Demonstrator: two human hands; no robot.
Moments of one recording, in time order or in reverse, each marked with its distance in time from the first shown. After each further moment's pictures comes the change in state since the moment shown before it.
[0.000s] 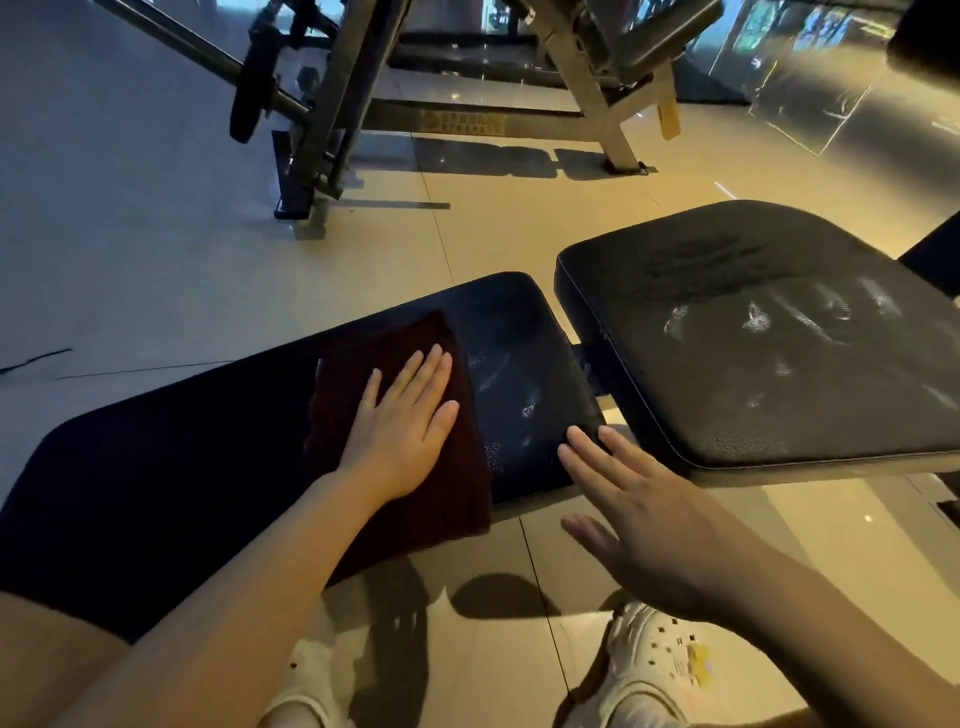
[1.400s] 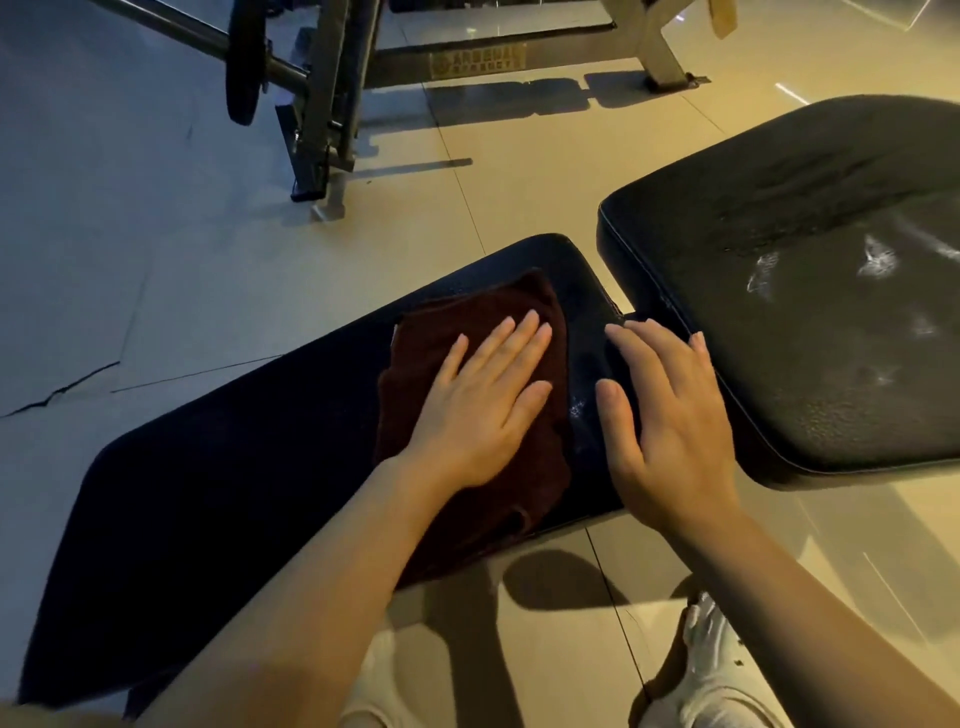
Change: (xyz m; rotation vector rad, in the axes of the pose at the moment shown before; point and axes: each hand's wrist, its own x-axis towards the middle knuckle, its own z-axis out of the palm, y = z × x) left_hand 0.038 0.024 -0.006 -0.017 -0.043 0.210; right_hand 0.103 0.006 0.036 0.456 1.025 0.084
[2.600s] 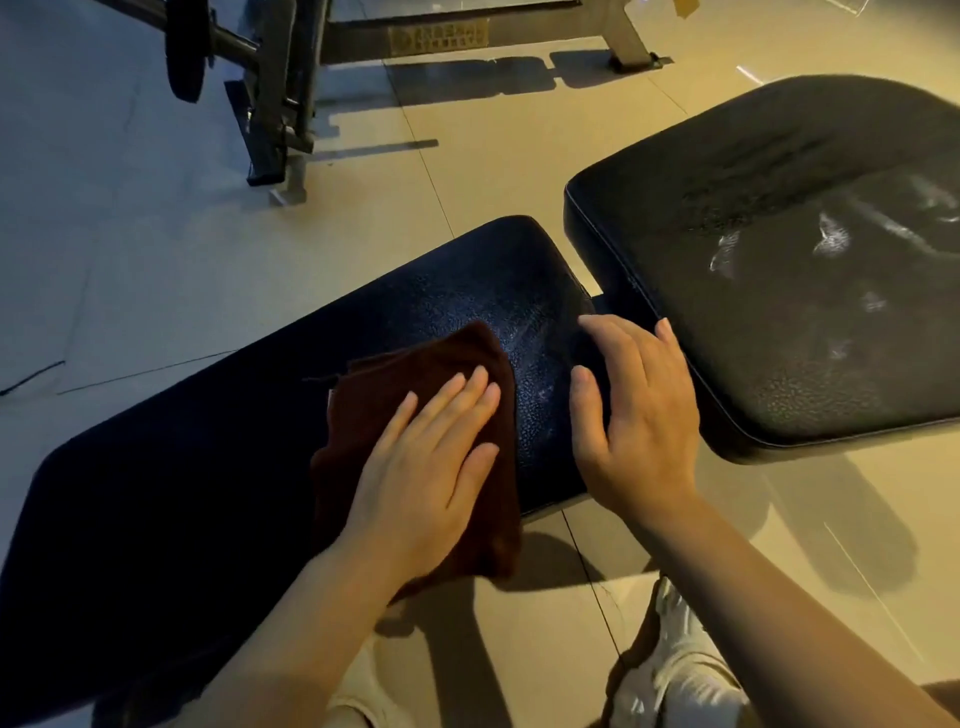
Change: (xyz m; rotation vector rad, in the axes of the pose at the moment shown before) left_hand -0.067 0.009 0.013 -0.089 0.142 0.006; right_hand -0.005 -0.004 0.003 0.018 0.130 -0.014
